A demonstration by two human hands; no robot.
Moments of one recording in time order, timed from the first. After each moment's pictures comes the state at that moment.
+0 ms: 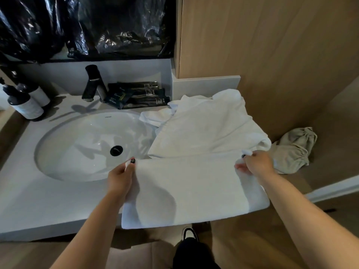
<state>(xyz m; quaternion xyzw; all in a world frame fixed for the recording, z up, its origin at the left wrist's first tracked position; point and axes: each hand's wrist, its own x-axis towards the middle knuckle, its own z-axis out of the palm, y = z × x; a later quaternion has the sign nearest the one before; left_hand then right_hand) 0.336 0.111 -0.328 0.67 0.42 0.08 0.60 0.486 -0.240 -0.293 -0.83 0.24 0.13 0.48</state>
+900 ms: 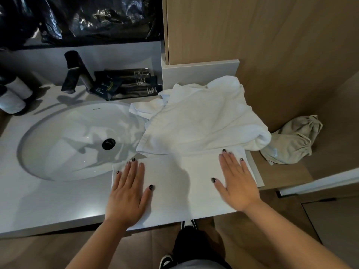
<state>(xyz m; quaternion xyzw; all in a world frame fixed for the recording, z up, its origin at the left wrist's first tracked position) 0.298 0.070 -0.359 0.99 0.07 -0.04 0.08 0.428 -0.252 -0.355 -0.96 -0.24 0.11 0.00</state>
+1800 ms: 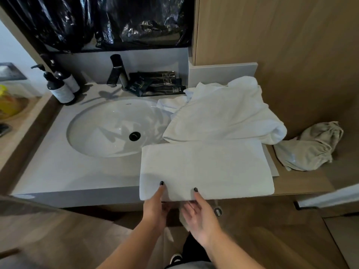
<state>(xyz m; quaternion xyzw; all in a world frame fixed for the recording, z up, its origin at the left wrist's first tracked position) 0.237 0.008 -0.351 0.35 0.52 0.03 0.78 0.265 -0.125 -0.361 -0.31 0.36 0.36 0.80</state>
